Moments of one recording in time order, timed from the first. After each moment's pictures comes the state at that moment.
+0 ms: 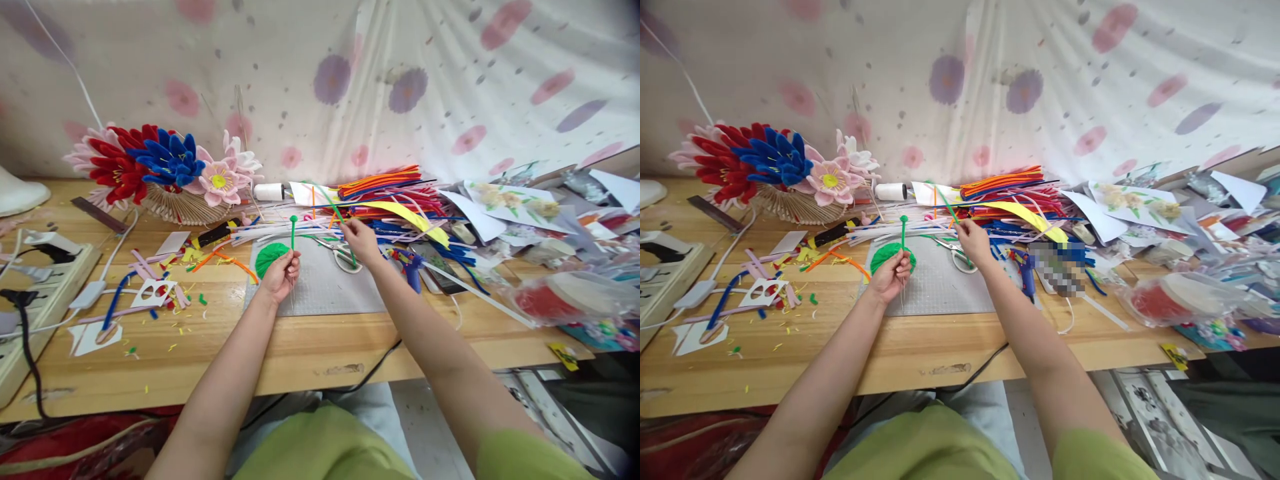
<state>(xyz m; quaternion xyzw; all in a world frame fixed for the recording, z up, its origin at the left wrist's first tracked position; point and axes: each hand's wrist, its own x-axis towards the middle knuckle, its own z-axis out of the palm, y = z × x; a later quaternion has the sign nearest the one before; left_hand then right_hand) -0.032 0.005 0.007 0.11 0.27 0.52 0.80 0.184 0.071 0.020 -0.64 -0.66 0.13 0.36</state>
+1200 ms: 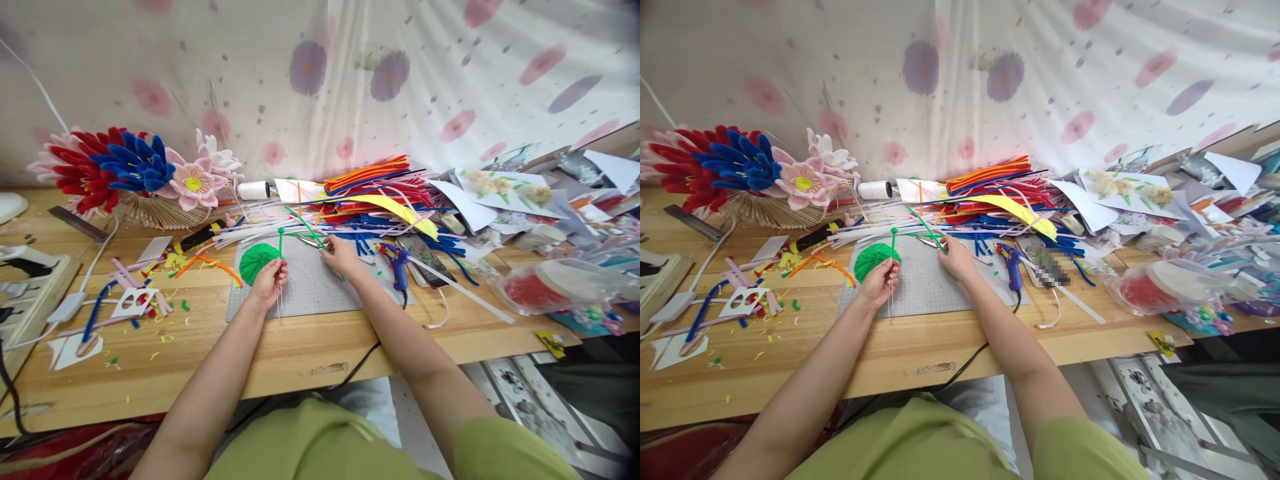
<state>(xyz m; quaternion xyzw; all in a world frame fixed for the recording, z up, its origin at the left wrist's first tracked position) -0.018 0.003 -0.005 0.13 0.38 0.51 0.76 0.183 0.047 -0.014 -0.67 -0.69 0.14 0.23</state>
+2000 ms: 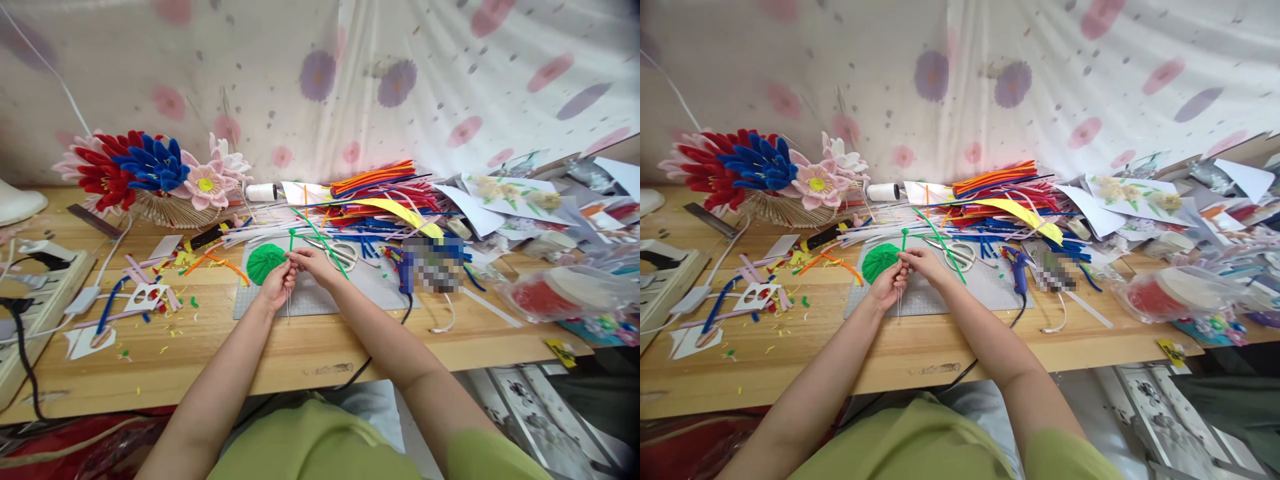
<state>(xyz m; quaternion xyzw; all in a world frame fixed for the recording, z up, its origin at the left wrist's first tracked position) -0.014 -0.003 -0.002 0.10 0.35 0.49 0.79 0.103 0.030 0.005 -0.42 -0.52 0.64 0.39</state>
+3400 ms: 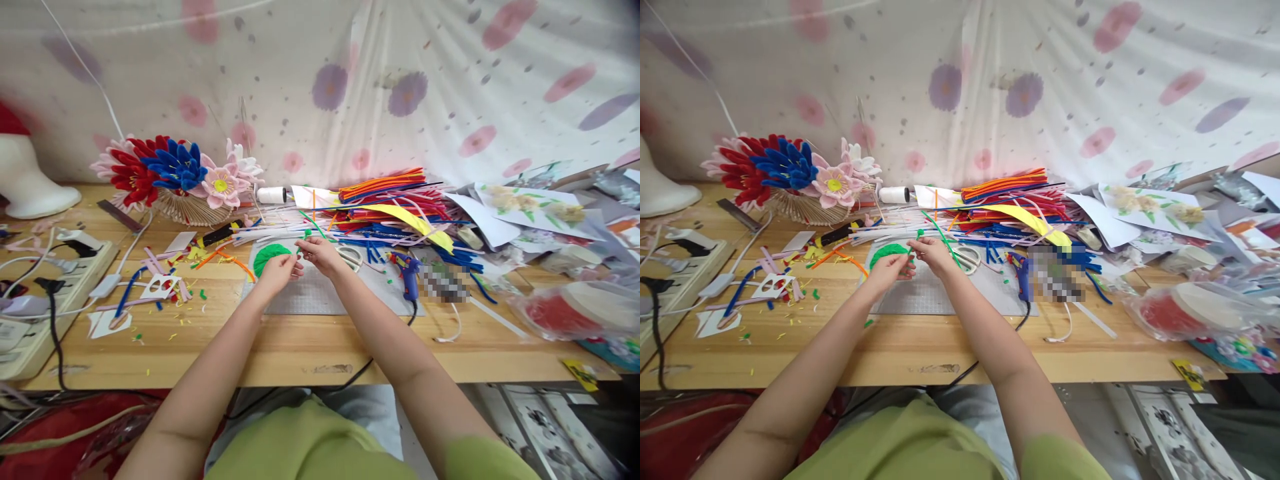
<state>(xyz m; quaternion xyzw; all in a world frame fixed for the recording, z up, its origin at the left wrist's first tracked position) -0.025 -0.004 0.028 0.46 0.56 0.41 0.56 0.103 0.050 0.018 -0.40 -0.43 0.68 0.44</state>
